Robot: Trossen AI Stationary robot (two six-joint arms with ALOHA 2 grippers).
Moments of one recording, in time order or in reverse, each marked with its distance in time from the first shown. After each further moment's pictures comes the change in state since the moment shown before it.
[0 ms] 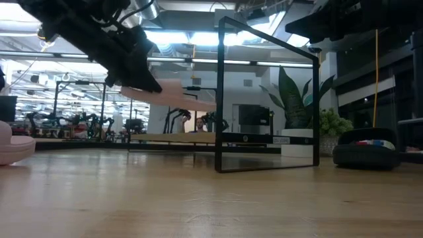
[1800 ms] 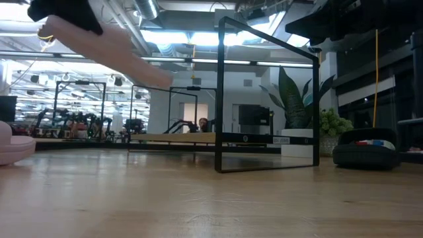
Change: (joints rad) left arm -0.648 -0.006 0.551 -1.376 -0.344 -1.082; right arm 0.000 0.000 0.000 0.000 0.001 0.050
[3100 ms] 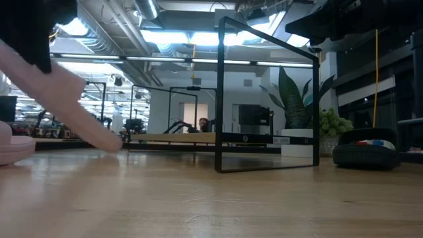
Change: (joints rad) left arm -0.002 -0.001 -0.123 0.024 0.485 -0.254; right arm 0.000 0.000 0.000 0.000 0.000 0.006
